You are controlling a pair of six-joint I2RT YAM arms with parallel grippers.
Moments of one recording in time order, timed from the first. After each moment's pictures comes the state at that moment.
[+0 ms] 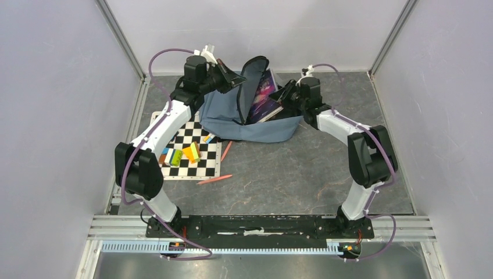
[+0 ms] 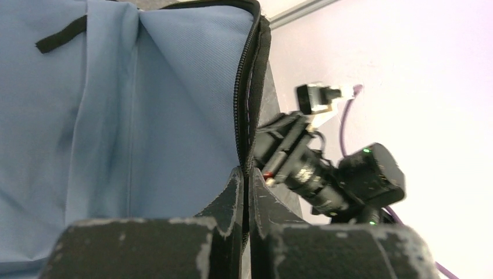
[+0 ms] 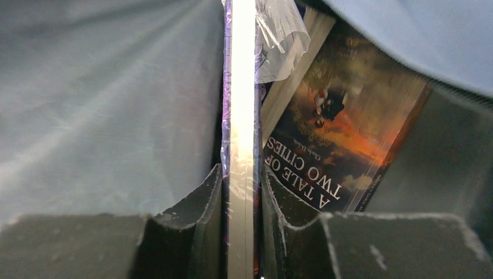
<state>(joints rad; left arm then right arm) -0.34 1.66 1.47 -0.07 0.40 -0.86 0.32 1.77 1.20 0.23 -0.23 0.88</state>
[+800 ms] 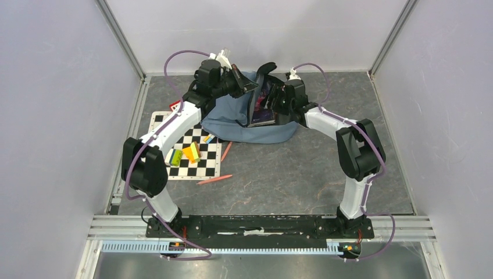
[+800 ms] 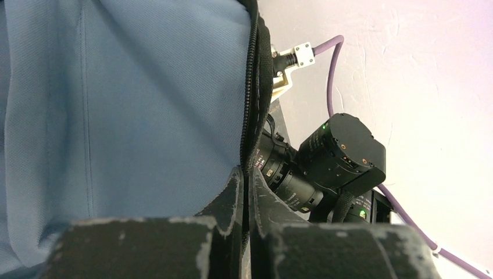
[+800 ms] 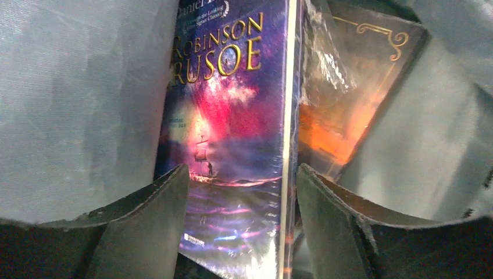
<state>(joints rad) -0.44 1.71 1.47 -0.03 0.39 -0.85 0.42 1.91 1.31 0.09 -0.09 0.65</state>
